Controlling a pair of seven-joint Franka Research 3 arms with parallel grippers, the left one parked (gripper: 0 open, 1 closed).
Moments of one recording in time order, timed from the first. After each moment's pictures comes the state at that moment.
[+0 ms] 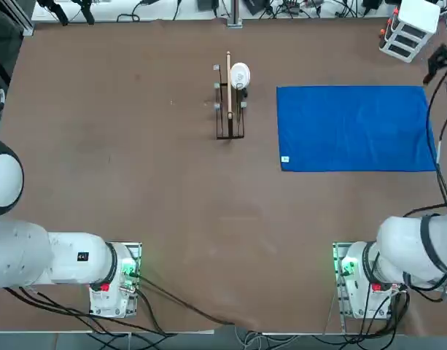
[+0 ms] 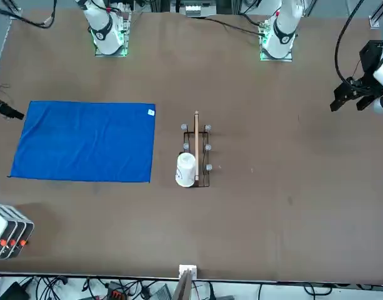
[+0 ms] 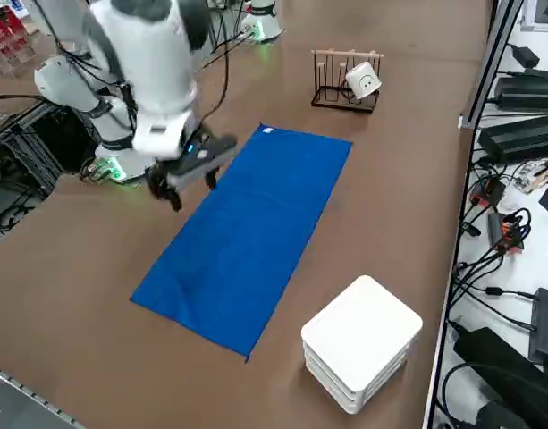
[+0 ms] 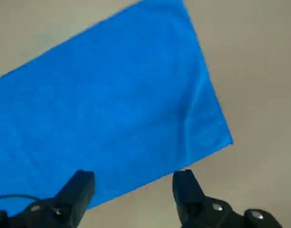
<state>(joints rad) -0.44 0.14 -0.07 -1.94 -0.04 1.94 0.02</state>
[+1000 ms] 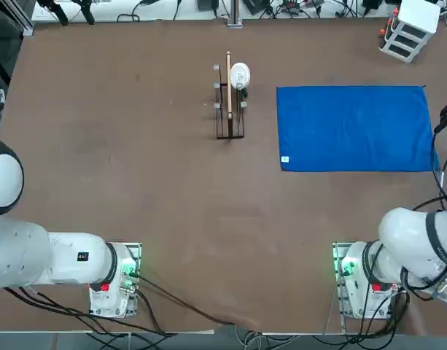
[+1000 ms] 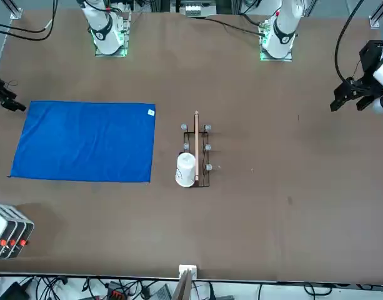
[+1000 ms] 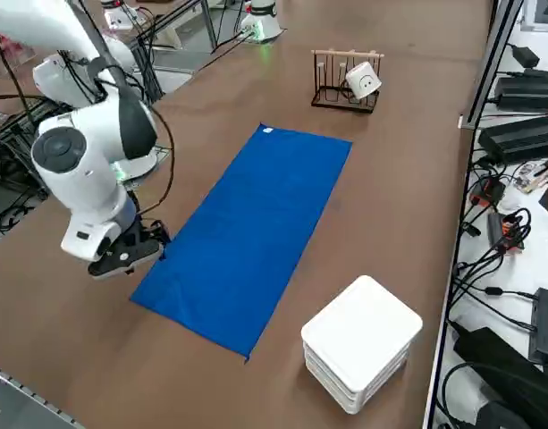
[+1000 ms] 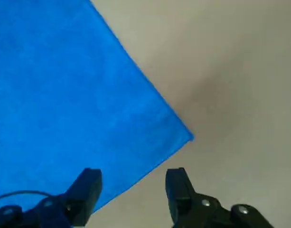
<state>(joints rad) -0.69 0.24 -0.07 -2.12 -0.04 2.21 -0.01</state>
